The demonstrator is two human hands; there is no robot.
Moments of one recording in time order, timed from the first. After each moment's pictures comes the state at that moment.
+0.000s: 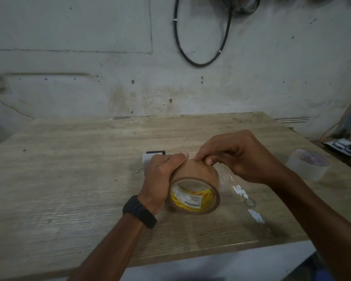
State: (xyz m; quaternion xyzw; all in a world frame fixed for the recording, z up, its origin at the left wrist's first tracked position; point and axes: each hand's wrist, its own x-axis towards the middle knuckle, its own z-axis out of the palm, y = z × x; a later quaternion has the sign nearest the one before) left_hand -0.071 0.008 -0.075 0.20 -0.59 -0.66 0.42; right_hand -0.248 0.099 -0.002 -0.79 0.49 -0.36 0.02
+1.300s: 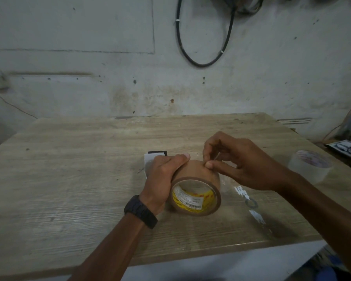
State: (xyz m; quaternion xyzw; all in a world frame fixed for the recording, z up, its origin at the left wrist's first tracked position) left_hand -0.069 0.013 -0.069 0.21 -0.59 -0.66 0.42; right_hand -0.253 0.108 -0.009 -0.80 0.49 -0.34 0.09
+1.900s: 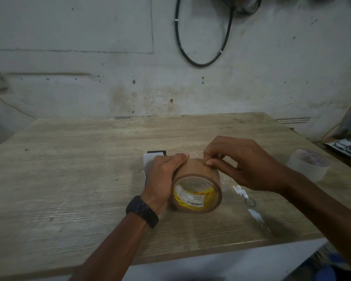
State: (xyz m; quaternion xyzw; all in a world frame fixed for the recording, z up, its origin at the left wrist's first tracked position) left_hand -0.074 0.012 -0.071 0.24 -0.57 -0.66 0.43; right_hand -0.253 0.110 -0.008 -0.83 0.49 -0.27 -0.08
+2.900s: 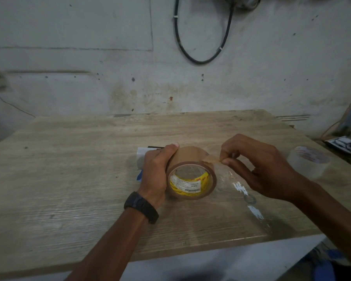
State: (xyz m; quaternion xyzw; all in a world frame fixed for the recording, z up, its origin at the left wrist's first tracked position) left_hand -0.073 0.005 -0.070 0.23 -0.52 -0.67 0.48; right_hand -0.263 0.133 -0.021 -0.81 0.48 -0.33 -0.11
